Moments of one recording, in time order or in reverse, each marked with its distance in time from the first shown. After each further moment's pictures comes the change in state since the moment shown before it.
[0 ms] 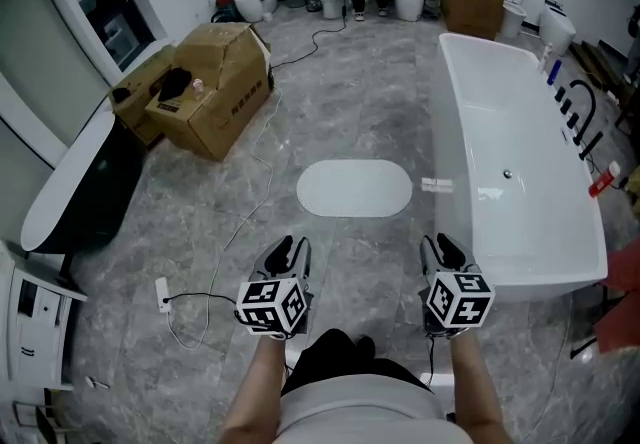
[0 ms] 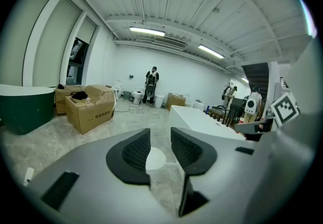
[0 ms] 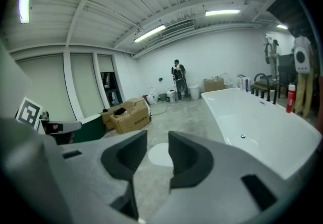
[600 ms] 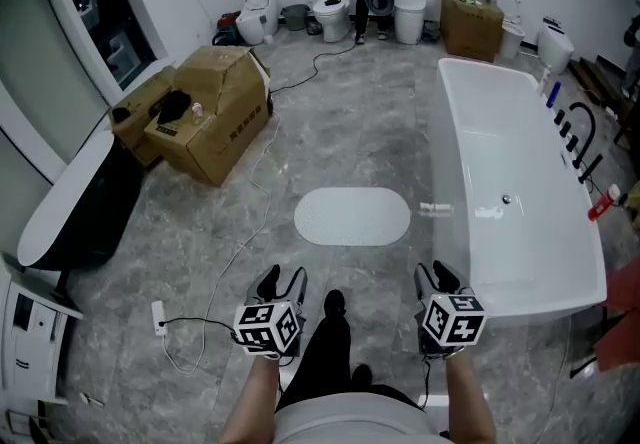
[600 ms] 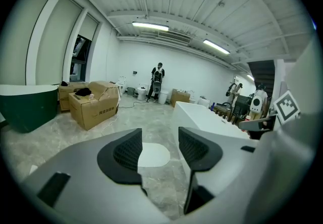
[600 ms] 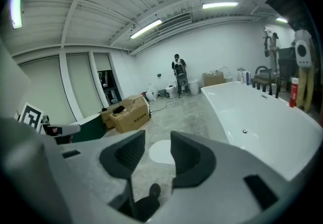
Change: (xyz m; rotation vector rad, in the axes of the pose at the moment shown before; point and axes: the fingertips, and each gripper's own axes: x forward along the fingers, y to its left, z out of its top) left arm 0.034 0.025 -0.006 -0.016 0.050 0.046; right arm 0.038 -0.018 0.001 0.039 0.049 0.006
